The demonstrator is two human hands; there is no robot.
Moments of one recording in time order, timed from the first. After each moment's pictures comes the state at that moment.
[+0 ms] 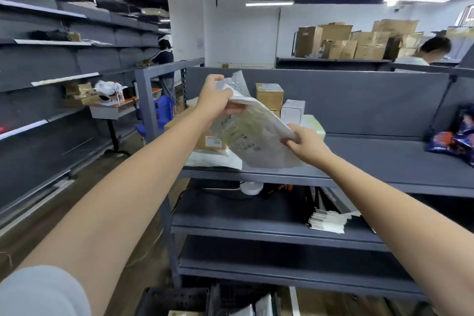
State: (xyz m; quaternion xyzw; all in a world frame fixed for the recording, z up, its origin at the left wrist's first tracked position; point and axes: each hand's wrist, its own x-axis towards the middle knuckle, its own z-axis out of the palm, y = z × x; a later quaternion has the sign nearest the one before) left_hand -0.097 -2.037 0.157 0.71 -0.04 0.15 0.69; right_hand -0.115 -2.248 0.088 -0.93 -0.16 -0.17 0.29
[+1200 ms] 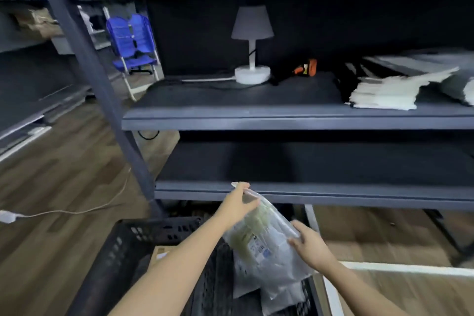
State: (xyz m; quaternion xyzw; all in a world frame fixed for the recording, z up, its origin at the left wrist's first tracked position) left_hand -0.049 -2.084 -0.536 0.89 -0.02 -0.14 0.44; right_hand -0.118 -2.280 -0.570 -0.93 0.01 0.13 0.35
